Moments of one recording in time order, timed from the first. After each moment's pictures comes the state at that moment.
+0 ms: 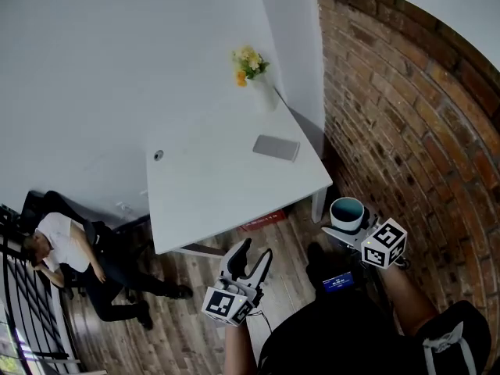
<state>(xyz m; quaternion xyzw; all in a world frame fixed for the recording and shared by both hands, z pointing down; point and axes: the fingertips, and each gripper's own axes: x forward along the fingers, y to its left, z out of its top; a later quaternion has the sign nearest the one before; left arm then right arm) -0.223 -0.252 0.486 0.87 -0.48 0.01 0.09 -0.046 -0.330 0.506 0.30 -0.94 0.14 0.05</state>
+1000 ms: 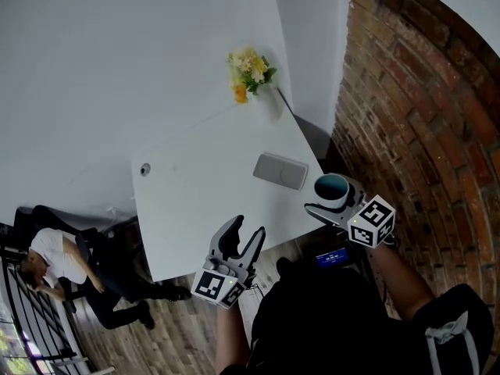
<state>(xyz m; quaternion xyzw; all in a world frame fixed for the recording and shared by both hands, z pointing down) -0.257 -0.477 0.469 0.88 -0.47 -0.01 0.11 -0.113 -0.555 0.505 0.27 -0.95 0.15 0.05</state>
